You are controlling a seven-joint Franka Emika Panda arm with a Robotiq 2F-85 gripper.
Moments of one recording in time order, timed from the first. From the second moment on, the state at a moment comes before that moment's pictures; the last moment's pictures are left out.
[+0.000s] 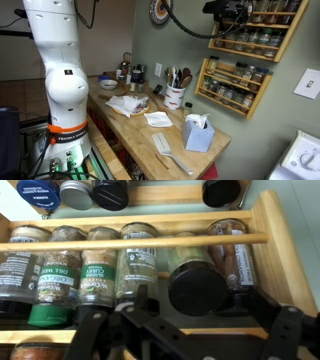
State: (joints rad) arm -0.13 -0.12 -0.27 -1.67 0.30 2.33 -0.48
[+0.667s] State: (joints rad) arm -0.13 -0.10 -0.27 -1.65 0.34 2.33 -0.52
